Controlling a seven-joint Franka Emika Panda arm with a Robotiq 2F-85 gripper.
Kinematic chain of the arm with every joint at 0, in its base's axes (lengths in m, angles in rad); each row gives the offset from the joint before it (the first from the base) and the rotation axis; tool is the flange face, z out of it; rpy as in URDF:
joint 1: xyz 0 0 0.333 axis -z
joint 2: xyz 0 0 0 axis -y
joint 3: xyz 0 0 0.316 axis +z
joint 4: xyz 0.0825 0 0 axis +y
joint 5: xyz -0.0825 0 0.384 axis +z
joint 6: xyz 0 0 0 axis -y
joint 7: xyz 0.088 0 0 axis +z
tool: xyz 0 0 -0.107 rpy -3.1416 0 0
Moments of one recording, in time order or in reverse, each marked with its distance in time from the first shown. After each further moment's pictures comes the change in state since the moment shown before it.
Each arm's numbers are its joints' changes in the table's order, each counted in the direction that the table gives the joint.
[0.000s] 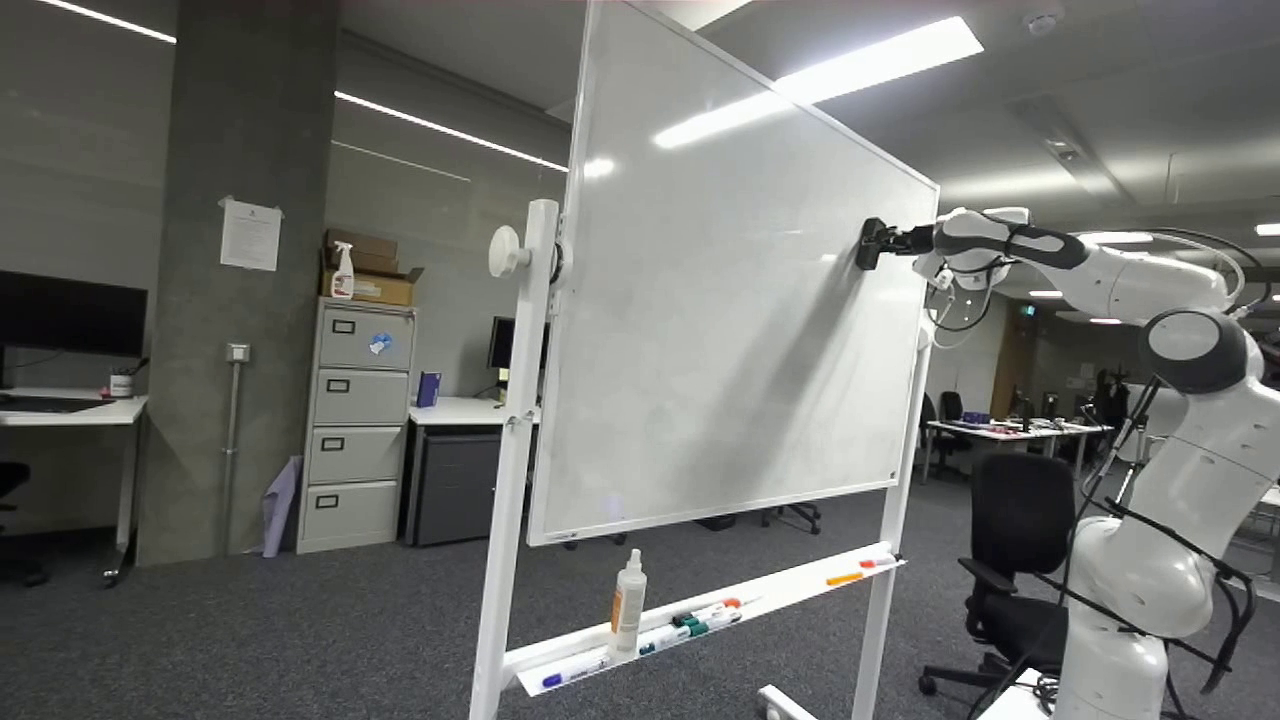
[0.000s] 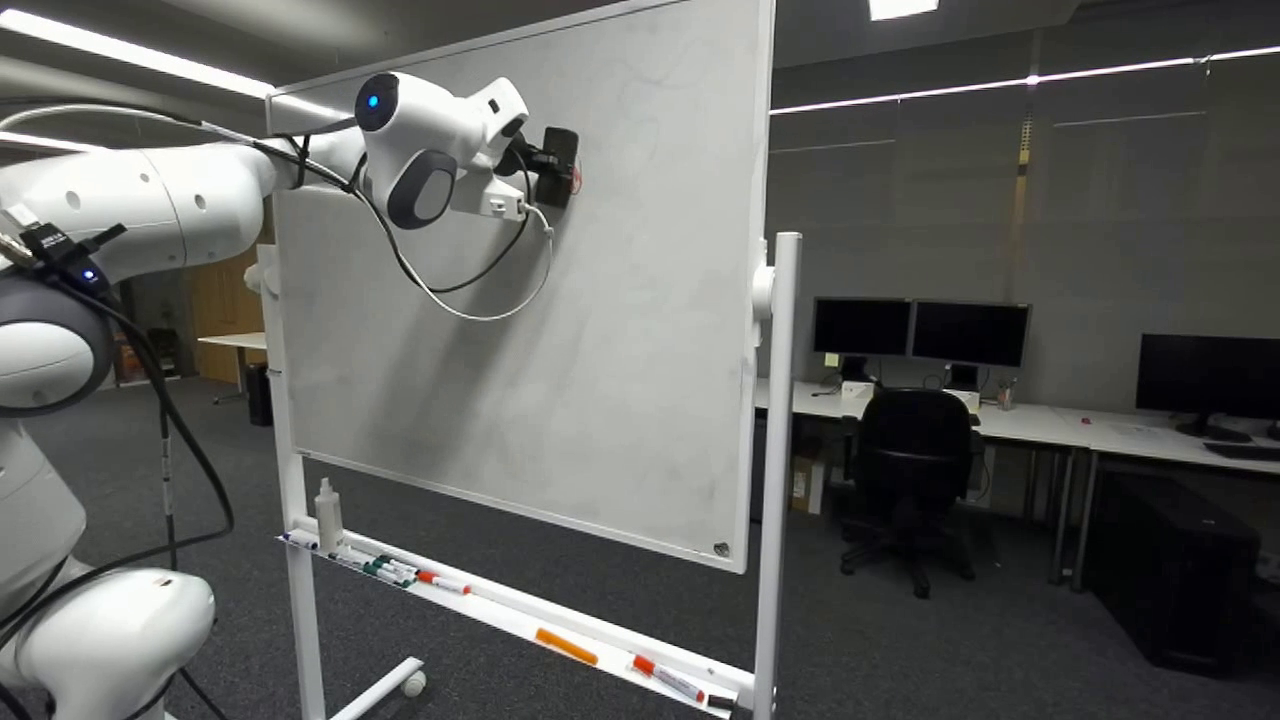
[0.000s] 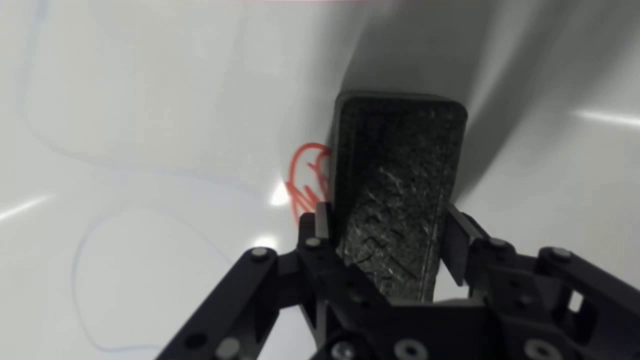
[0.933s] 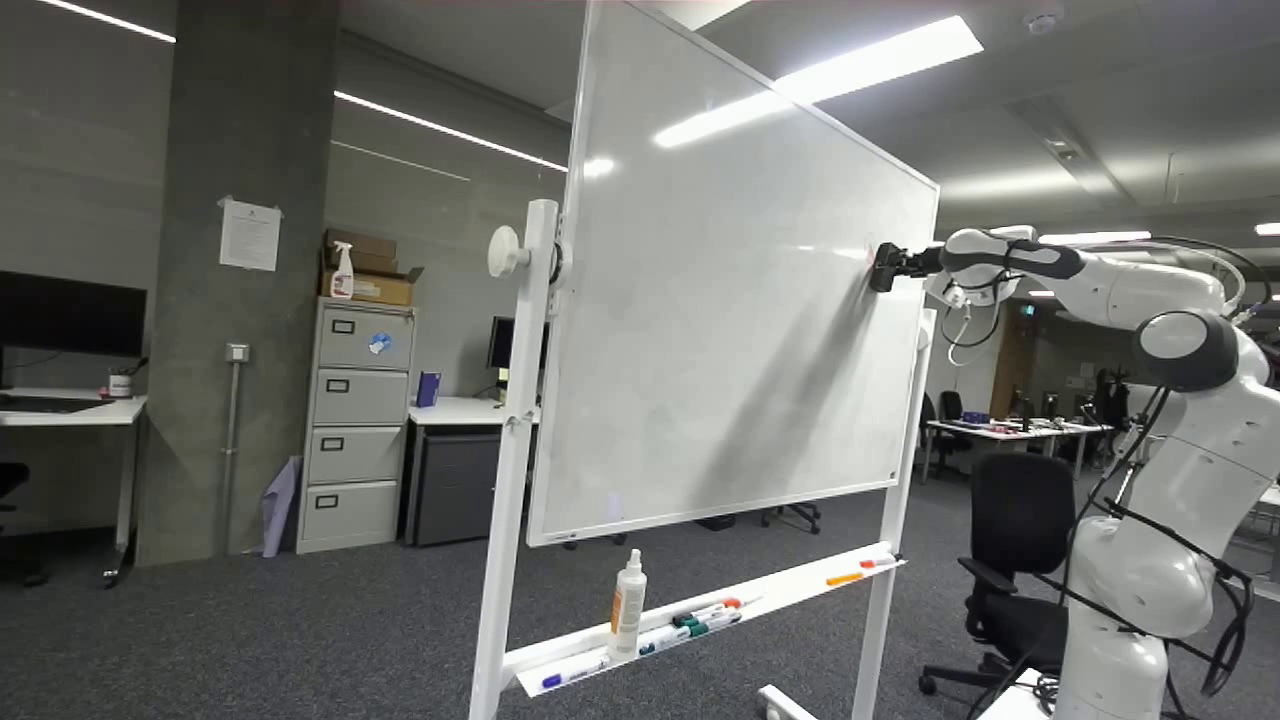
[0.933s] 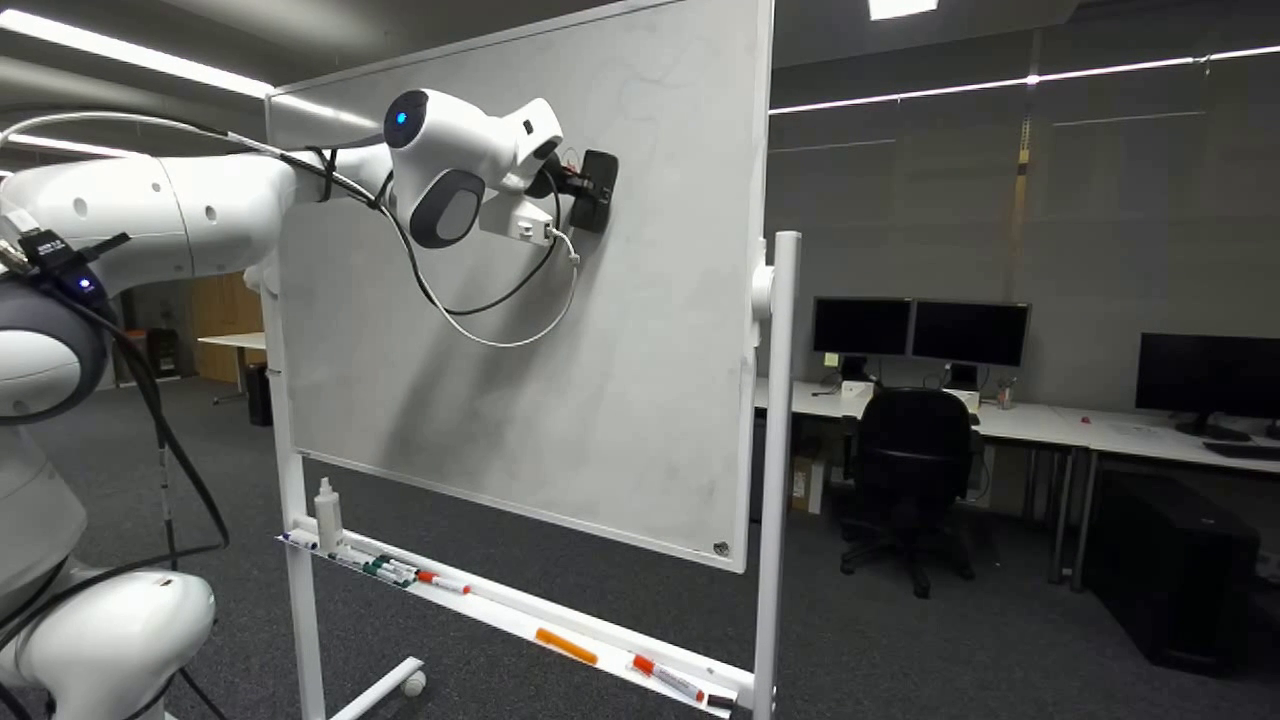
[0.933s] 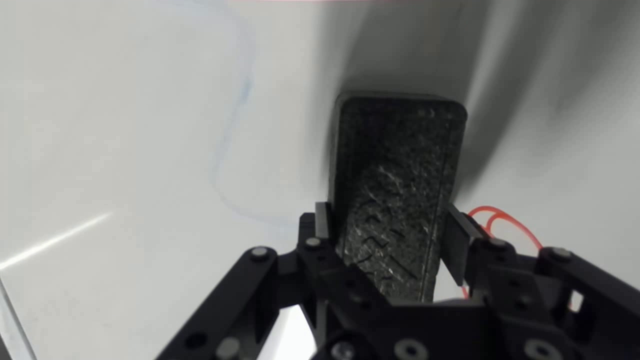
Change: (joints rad) arm -0.001 -0.007 -0.111 0.035 -0.001 -0.001 -0.001
